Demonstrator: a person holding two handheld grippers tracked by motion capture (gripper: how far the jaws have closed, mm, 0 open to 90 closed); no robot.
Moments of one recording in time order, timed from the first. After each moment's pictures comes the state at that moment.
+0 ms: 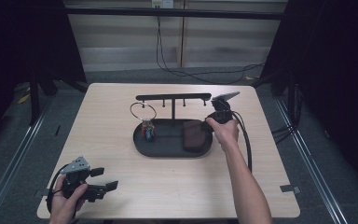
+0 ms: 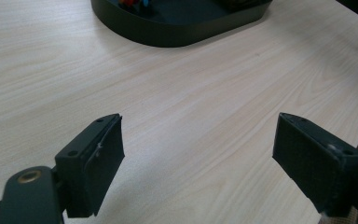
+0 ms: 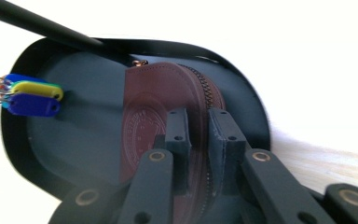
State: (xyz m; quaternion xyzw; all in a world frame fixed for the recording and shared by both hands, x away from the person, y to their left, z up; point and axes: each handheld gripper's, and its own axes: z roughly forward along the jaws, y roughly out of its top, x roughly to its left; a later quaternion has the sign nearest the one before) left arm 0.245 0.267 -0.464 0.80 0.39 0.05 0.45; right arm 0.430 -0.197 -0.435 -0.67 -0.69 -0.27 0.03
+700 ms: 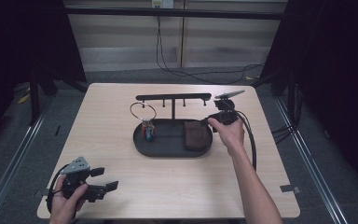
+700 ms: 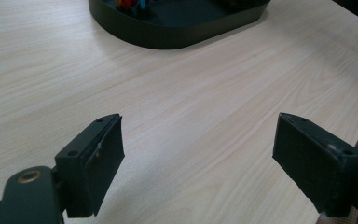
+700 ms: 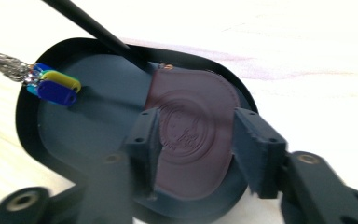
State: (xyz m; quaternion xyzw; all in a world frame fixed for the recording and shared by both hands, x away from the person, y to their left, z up) left arm 0.244 0.265 -0.462 0.81 0.38 0.05 0.45; right arm 0.403 -0.198 -0.406 -0.62 -0.72 -0.31 -0.03
